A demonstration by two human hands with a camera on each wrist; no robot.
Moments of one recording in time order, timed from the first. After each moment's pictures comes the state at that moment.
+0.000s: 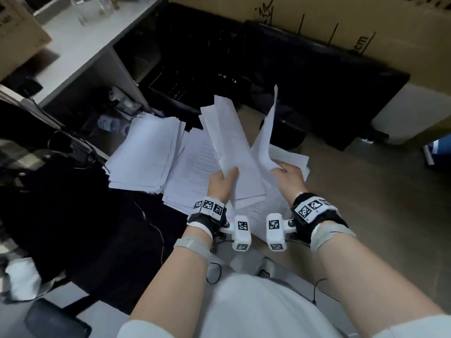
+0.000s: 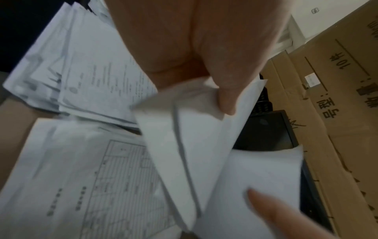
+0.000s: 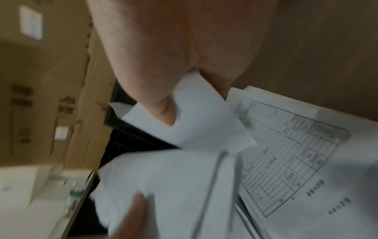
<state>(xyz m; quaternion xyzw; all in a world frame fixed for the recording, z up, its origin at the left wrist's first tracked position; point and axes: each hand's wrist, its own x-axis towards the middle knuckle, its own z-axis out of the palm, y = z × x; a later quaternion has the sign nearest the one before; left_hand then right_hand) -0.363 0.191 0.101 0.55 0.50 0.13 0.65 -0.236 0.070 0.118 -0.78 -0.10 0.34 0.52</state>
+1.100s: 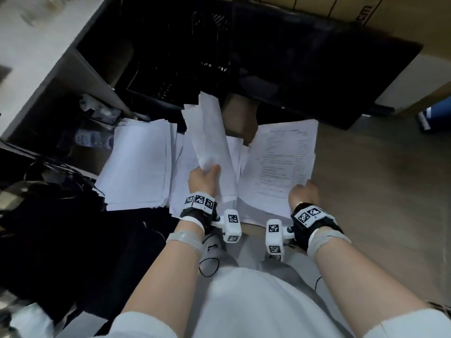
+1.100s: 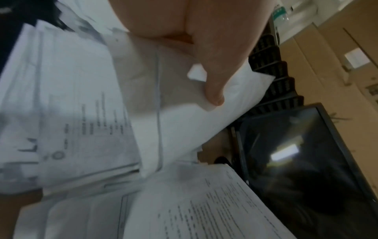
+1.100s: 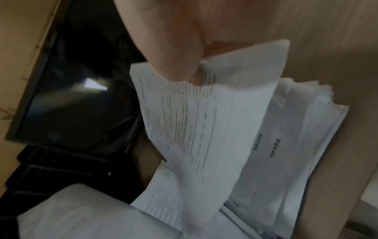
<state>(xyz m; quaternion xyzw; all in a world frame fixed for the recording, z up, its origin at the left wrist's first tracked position) -0.380 0.292 0.075 0.65 0.55 0.07 0.52 -0.269 0.082 0.062 -0.91 0.16 0.26 0.28</state>
